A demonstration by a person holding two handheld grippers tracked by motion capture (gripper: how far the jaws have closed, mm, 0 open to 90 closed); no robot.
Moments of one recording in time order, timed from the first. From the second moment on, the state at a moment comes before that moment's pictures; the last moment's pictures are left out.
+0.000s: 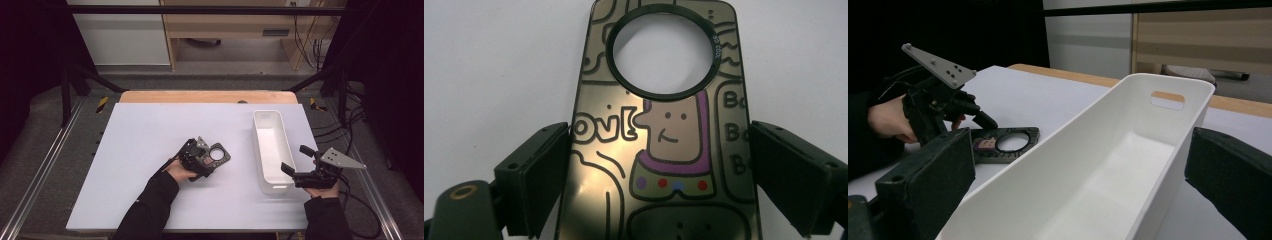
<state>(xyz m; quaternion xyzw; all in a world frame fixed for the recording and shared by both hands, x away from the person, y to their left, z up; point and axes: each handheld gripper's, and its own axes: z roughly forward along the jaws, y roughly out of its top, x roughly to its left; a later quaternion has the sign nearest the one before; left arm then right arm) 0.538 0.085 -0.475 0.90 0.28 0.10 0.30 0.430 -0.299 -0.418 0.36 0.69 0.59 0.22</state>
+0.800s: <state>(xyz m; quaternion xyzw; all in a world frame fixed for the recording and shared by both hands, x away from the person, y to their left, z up) 0.532 0.089 -0.463 0.90 0.28 0.10 0.32 0.430 -0.299 -0.418 0.36 0.69 0.59 0.22</state>
